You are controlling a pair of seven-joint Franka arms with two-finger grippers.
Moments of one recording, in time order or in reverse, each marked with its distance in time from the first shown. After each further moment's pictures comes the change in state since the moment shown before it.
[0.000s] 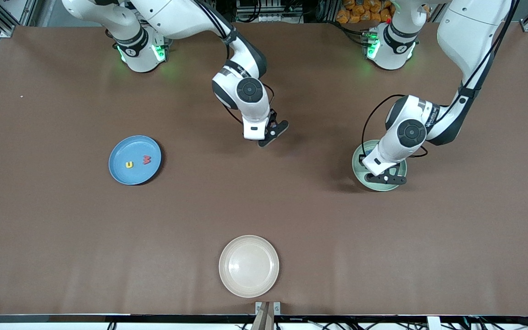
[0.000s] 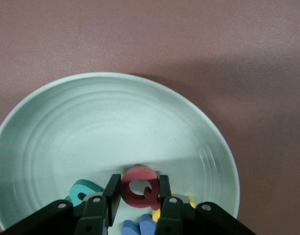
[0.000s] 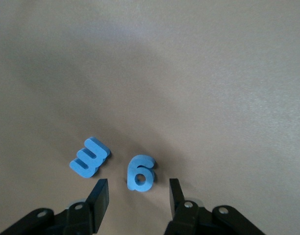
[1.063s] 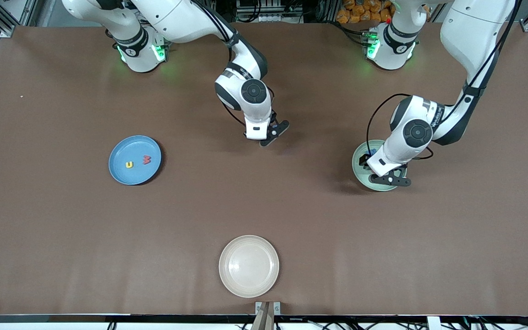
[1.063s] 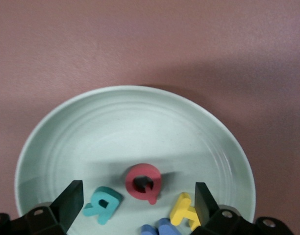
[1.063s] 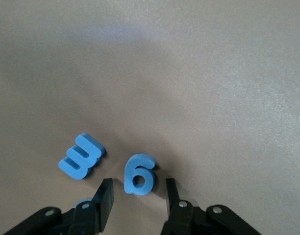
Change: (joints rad) left arm 0.001 -0.021 0.029 0.003 0.000 0.012 0.077; right arm 0.004 0.030 0.005 0.005 -0.042 0.002 0.031
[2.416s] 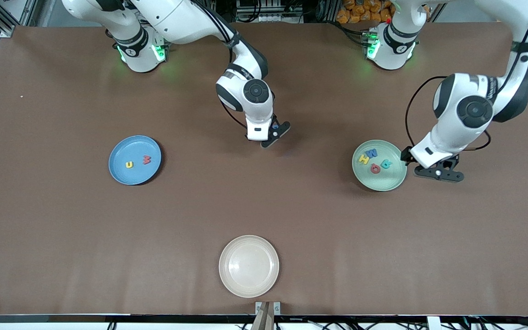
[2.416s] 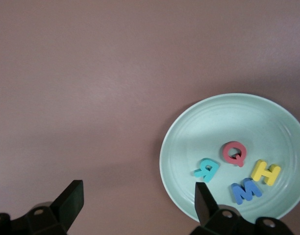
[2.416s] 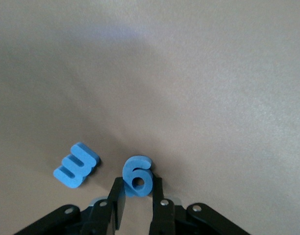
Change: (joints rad) left arm 0.008 -0.268 0.124 0.008 -0.008 -0.174 0.216; right arm 0.000 0.011 -0.002 0.033 -0.044 -0.011 0.015
